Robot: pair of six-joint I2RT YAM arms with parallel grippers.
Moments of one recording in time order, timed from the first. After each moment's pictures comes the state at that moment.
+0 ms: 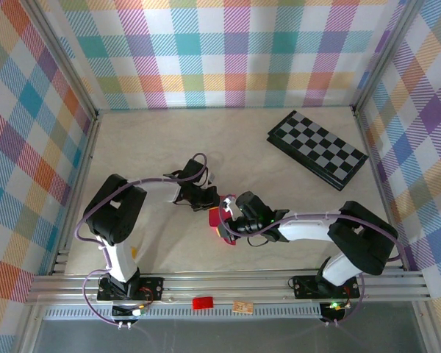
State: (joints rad) left arm -0.55 1.82 0.95 -0.21 0.47 -0.67; right arm 0.93 1.53 0.60 0.18 -0.37 0.48
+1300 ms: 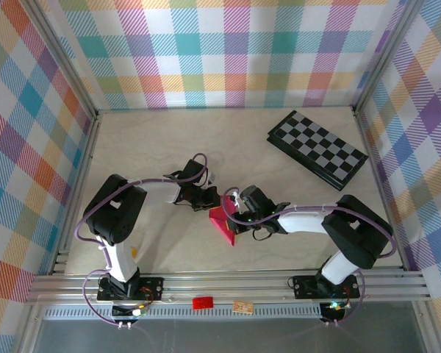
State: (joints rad) left arm -0.55 1.82 0.95 -0.19 0.47 -0.66; right arm 0.83 1.58 0.63 0.07 -0.31 0.49
